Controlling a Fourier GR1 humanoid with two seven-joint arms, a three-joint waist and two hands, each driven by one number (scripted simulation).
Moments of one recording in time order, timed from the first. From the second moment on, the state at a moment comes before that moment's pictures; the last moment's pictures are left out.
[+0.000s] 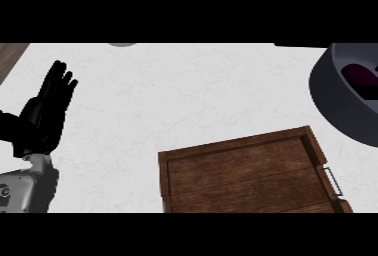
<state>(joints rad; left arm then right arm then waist) -0.24 0.23 0.08 -1.63 0.11 0.14 0.23 -0.74 -0.58 -0.52 -0.56 0.82 -0.22 -0.19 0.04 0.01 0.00</state>
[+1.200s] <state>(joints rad) -0.25 0.23 0.09 -1.62 0.10 0.14 0.24 -0.76 -0.83 -0.88 -0.24 0.38 0.22 -0.54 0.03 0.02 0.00</state>
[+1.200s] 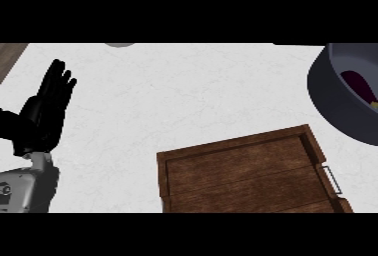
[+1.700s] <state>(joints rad) -0.23 0.23 0.10 -1.61 0.10 0.12 0.22 -0.65 -0.95 -0.90 -0.19 0.35 0.38 -0.60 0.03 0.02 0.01</state>
